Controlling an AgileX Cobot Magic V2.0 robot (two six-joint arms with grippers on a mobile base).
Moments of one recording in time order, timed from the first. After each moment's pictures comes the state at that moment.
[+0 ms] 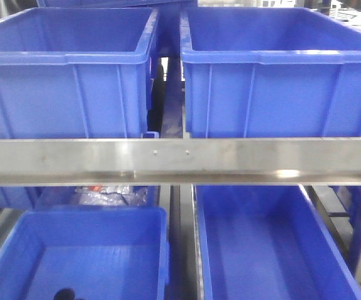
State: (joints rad) left arm -0.01 0.36 -0.46 -0.09 0.24 0.01; right arm 0.08 0.30 -0.34 0.01 0.18 -0.01
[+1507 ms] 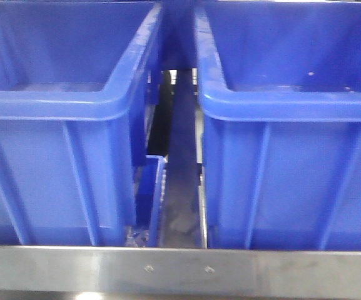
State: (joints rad) left arm -0.01 0.36 -0.46 -0.09 0.24 0.01; right arm 0.08 0.30 -0.34 0.01 0.18 -0.01
